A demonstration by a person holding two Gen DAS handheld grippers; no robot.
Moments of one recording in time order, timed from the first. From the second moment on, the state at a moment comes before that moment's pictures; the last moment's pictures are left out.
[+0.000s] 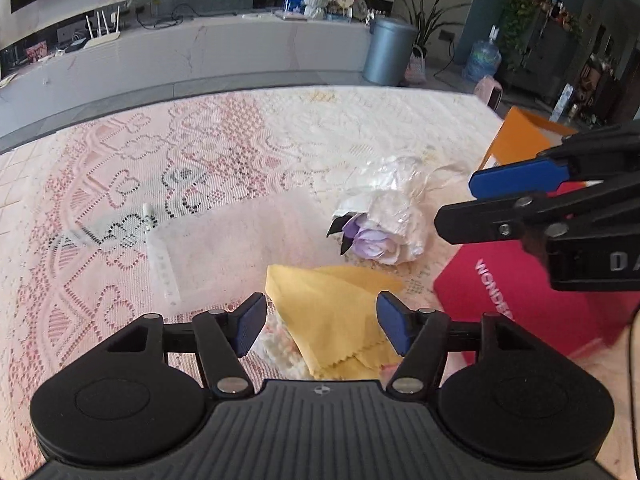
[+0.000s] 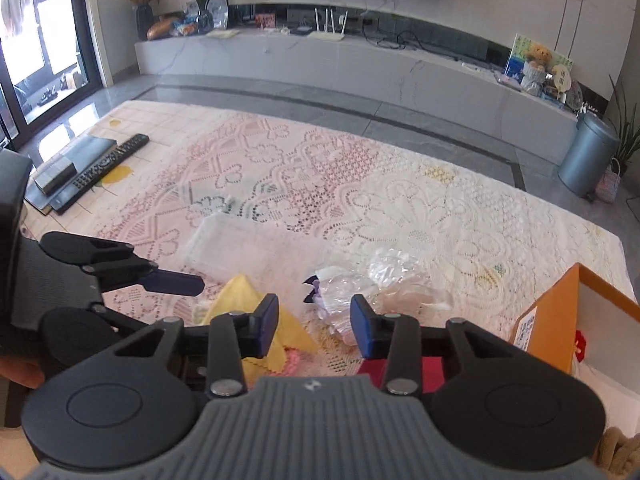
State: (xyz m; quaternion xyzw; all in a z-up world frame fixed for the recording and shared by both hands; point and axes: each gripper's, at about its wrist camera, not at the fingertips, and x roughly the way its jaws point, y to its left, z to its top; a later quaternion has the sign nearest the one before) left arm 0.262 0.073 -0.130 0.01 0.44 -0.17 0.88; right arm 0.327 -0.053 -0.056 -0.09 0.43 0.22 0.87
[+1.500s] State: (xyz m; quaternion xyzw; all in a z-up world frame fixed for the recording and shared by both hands) left arm 0.241 0.098 -0.105 -0.01 0.33 -0.12 0.94; right arm 0.398 0.028 -0.128 -0.43 0.52 0.26 0.69
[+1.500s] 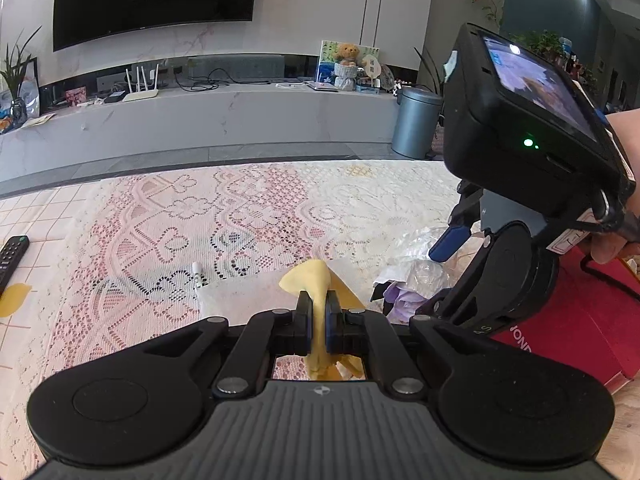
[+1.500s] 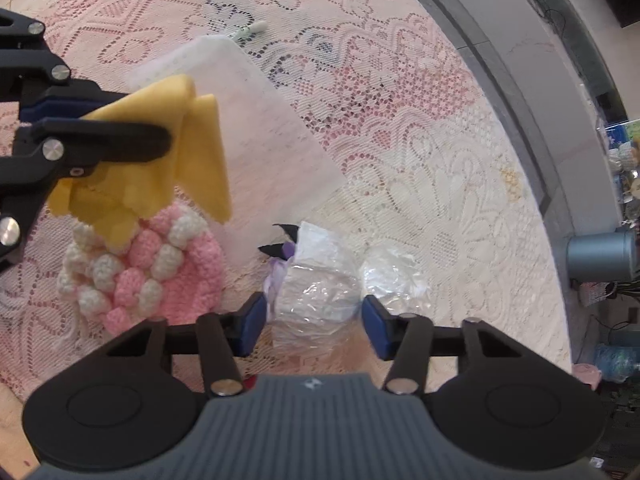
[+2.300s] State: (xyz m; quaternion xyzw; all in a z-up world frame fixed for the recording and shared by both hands) left arm 0.200 0.104 -0.049 -0.03 0.30 -0.10 0.95; right arm 0.332 0.003 -0.020 -0.34 0.42 0.28 0.79
